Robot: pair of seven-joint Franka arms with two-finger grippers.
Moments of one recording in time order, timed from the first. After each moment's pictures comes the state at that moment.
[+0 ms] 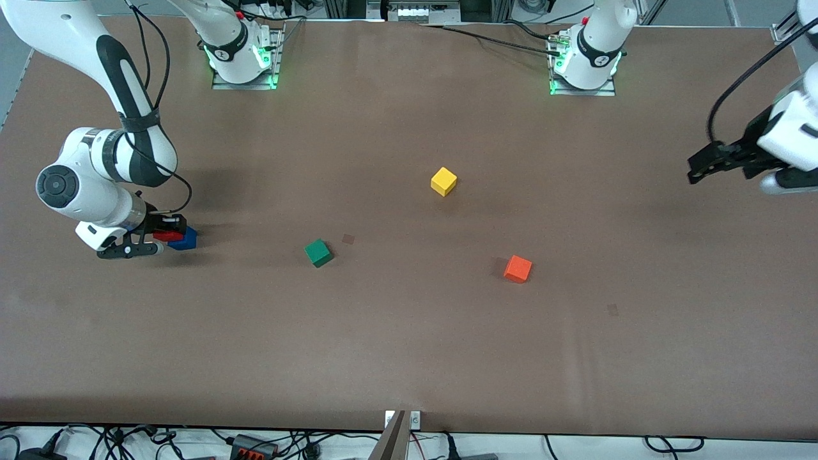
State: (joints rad) left arm 0.03 -0.02 -0.03 -1.66 0.03 1.65 -0.11; right arm 0.01 0.39 -0.12 -2.07 -0.04 2.38 -0.19
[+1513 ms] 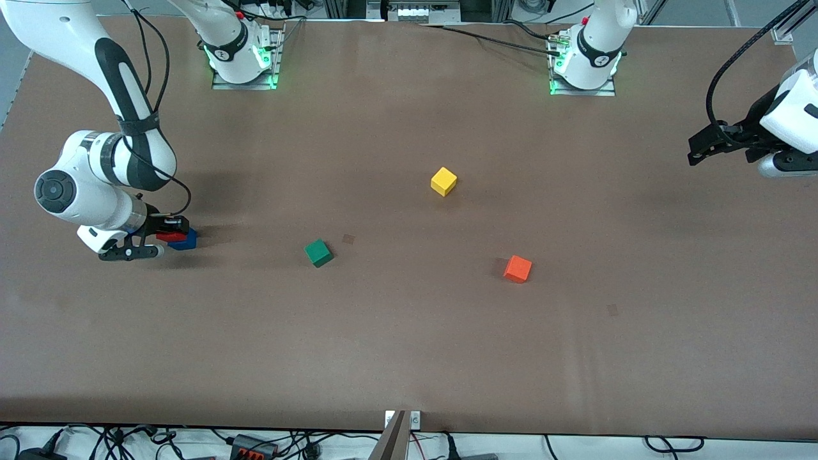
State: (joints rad) left arm 0.03 -0.01 -0.06 -1.62 0.03 1.57 -0.08; right arm 0.01 0.40 -0.11 -2.05 0.00 2.34 -0.18
